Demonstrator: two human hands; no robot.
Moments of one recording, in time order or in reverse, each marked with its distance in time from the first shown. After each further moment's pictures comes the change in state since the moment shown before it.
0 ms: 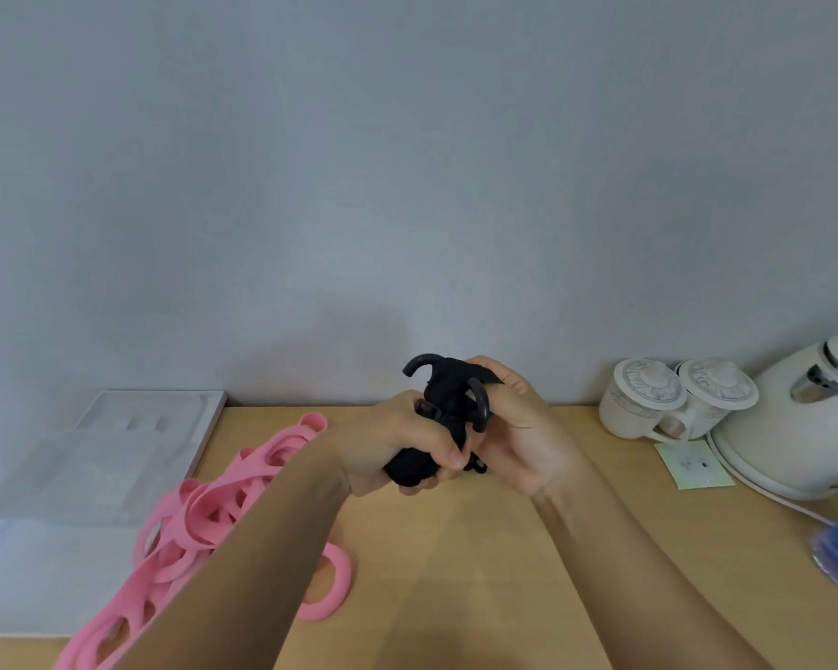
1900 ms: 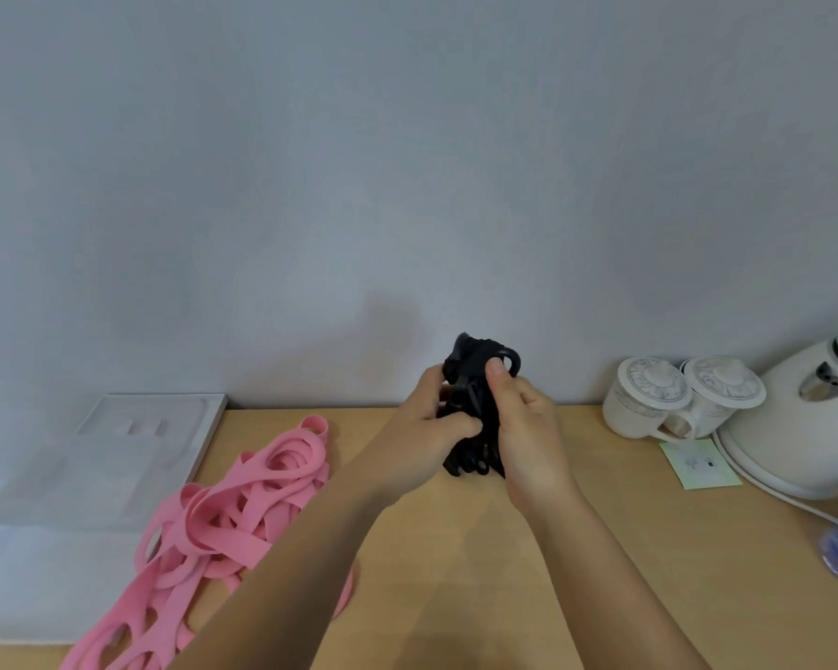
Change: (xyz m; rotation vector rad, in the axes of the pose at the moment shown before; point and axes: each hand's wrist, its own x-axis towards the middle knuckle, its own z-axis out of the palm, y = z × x) left_hand 0.023 -0.013 0.020 0.103 0.521 0.093; right_hand 0.008 0.028 -0.014 -0.318 0.577 -0.084
